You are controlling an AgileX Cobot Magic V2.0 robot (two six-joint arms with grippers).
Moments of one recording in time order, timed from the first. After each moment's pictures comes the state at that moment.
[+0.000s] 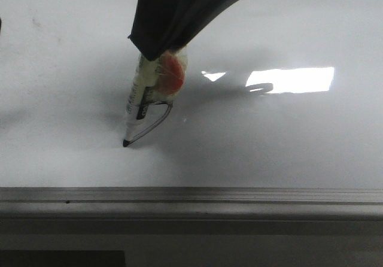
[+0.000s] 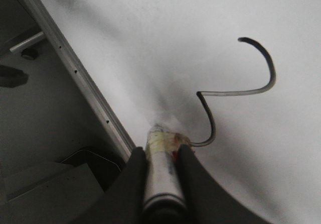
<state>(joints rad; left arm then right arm) -0.84 0.62 -0.35 0.23 0.05 0.12 0.92 1.32 -1.13 -0.04 0.73 0.02</state>
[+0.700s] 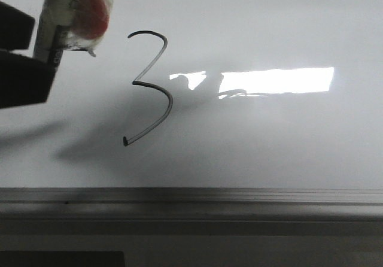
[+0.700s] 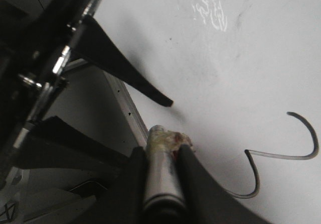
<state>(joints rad) -0.90 0.77 -0.35 0.25 -0.02 0.12 1.05 1.30 -1.18 -0.06 0.65 0.02</state>
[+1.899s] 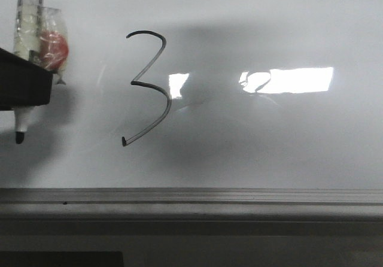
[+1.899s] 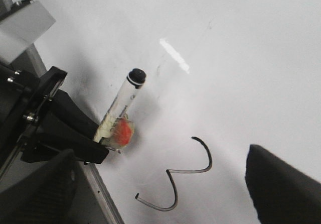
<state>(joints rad) -0.81 0.84 -0.35 -0.56 0.01 0.11 0.95 1.16 -1.19 -0.15 0.62 0.03</state>
